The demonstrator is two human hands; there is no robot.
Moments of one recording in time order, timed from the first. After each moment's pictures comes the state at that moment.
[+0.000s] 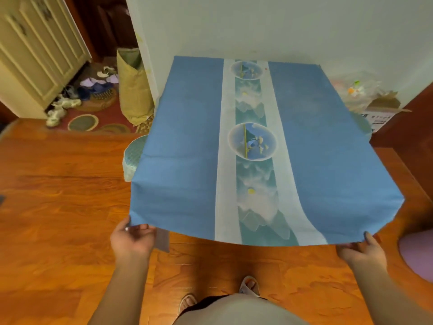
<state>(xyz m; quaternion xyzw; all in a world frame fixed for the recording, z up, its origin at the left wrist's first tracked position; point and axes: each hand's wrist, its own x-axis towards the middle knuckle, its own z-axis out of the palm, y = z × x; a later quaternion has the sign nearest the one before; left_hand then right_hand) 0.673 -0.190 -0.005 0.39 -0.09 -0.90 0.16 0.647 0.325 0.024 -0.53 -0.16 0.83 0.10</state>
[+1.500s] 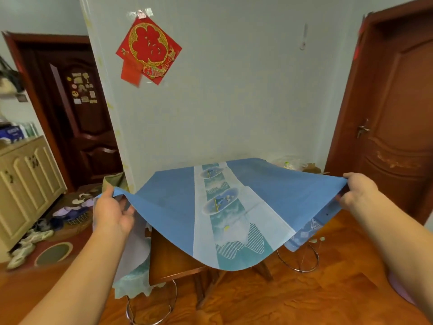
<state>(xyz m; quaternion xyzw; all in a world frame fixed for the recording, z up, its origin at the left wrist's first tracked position) 0.661 -0.247 0.321 0.19 -0.37 -0.90 0.15 0.684 0.259 0.329 -0.36 -0.38 0.81 0.26</state>
